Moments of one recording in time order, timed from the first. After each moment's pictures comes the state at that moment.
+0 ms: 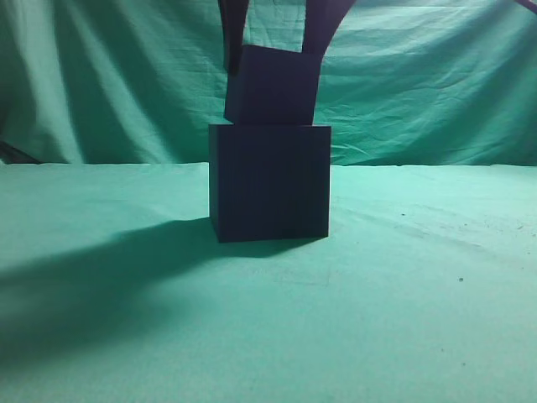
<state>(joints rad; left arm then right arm) -0.11 -0.02 0.02 0.09 0.36 -0.03 0.77 1.84 -1.55 -0.12 1.06 0.45</state>
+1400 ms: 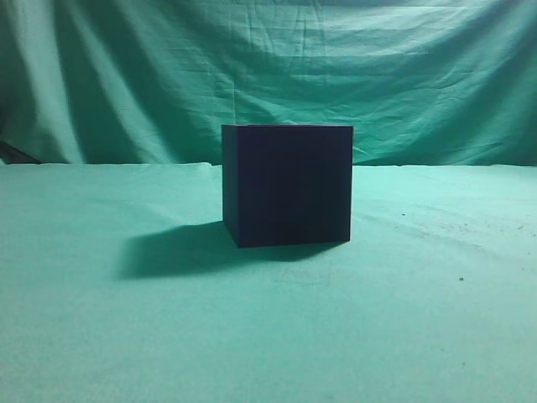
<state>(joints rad) -0.11 -0.02 0.02 0.09 0.36 -0.03 0.77 1.73 -1.76 -0.25 1.24 0.41</state>
